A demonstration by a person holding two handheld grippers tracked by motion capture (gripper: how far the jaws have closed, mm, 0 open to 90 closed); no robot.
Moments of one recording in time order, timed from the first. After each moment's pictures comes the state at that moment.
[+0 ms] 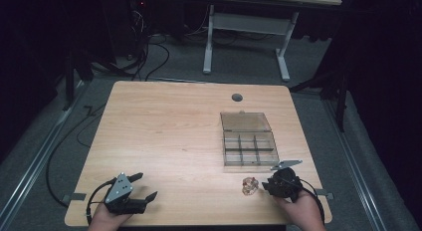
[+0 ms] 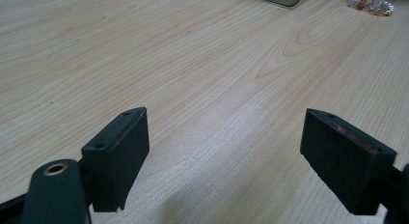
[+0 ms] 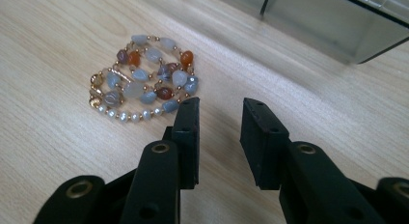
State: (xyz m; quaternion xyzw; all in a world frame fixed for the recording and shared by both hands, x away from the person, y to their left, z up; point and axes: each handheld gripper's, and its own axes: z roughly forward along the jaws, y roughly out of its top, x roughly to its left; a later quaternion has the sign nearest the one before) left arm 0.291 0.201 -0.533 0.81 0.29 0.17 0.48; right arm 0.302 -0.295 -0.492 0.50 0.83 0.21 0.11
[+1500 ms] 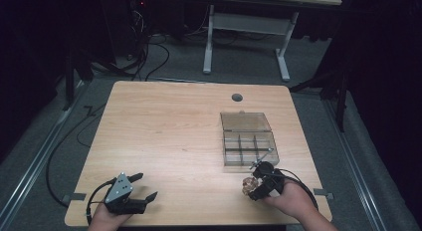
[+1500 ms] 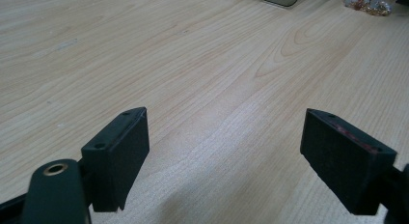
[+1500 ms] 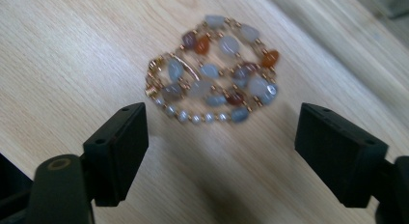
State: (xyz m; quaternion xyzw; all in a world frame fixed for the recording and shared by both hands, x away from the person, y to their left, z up) left arm 0.291 0.201 -0.533 0.81 0.29 0.17 0.48; right arm 0.331 -0.248 -0.489 0.44 0.89 0.08 0.01
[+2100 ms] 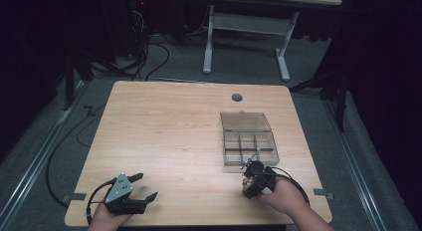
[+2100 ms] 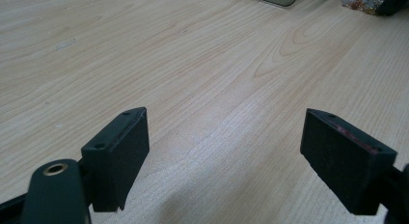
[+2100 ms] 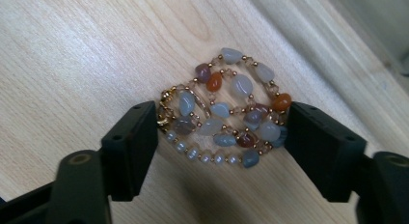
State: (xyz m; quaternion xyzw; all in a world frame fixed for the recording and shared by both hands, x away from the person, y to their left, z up) left arm 0.291 0.201 -0.533 0.81 0.29 0.17 0.48; right arm 0.340 -0.226 -0.495 0.40 0.92 0.06 0.03
